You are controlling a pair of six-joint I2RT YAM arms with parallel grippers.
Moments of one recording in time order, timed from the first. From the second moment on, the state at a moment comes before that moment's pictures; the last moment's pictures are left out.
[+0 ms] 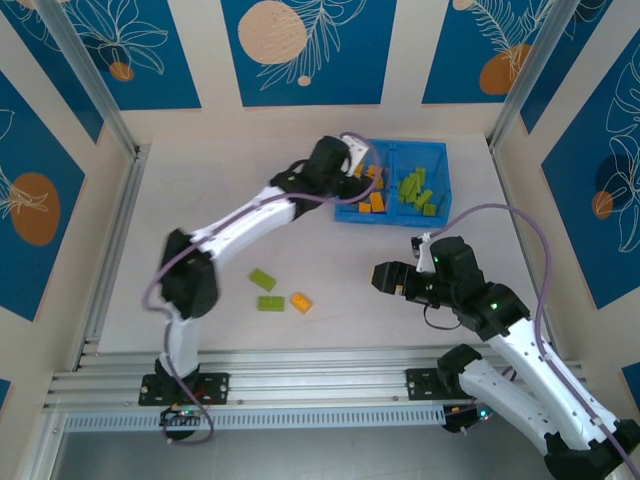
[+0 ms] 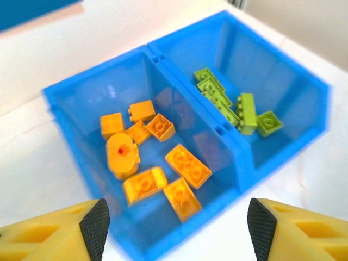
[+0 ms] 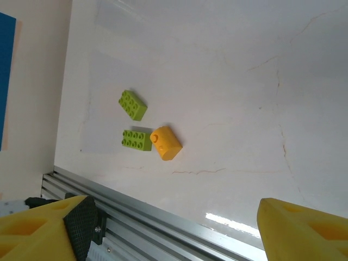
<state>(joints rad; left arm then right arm) -0.77 1.90 1.75 -0.36 -0.06 -0.05 0.53 0.69 0.76 -0.80 -0.29 0.74</state>
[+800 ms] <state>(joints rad) -0.78 0.63 1.01 -1.08 -0.33 -0.33 1.02 2.07 1.61 -0.66 -0.08 0.30</state>
